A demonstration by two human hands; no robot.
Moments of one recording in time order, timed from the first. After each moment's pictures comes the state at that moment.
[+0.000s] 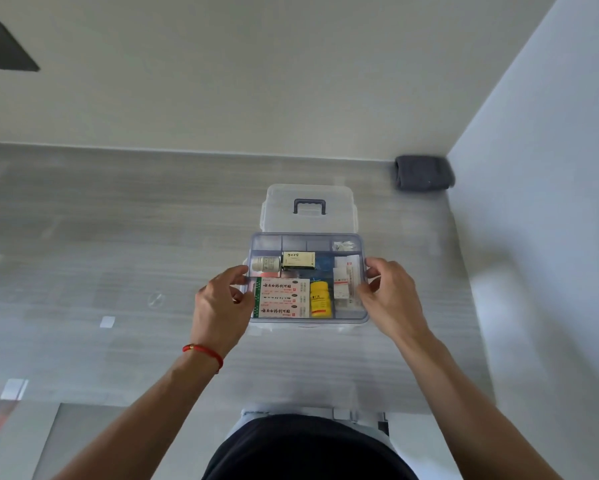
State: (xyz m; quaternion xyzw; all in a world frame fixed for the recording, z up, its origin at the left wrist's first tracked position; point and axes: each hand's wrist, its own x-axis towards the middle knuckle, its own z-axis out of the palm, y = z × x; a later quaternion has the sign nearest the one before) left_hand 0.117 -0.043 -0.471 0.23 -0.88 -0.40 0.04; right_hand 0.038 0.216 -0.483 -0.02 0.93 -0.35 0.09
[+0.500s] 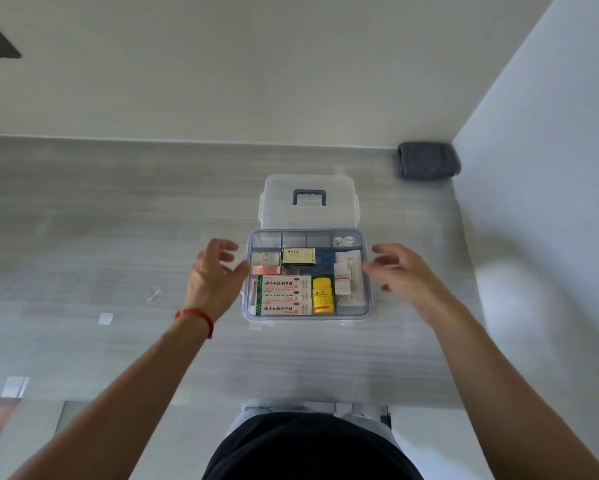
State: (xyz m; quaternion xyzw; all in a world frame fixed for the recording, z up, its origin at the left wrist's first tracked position) left_hand 0.080 -0.071 -0.483 0.26 -0.87 -0.41 -0.01; right_hand -0.002 0.241 -0.487 0.09 0.84 -0.45 0.29
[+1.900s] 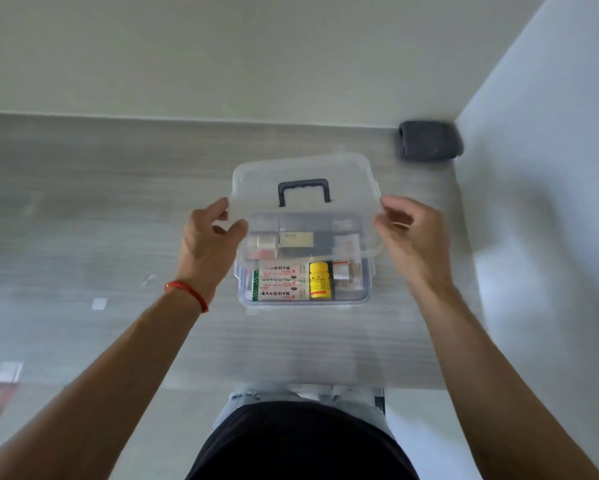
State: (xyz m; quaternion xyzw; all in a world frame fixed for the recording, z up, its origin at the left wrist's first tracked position) left_hand 0.062 -0.067 -0.453 0.24 -0.81 -0.53 0.04; right_hand -0.002 0.217 -0.448 0.07 0.87 -0.49 0.02
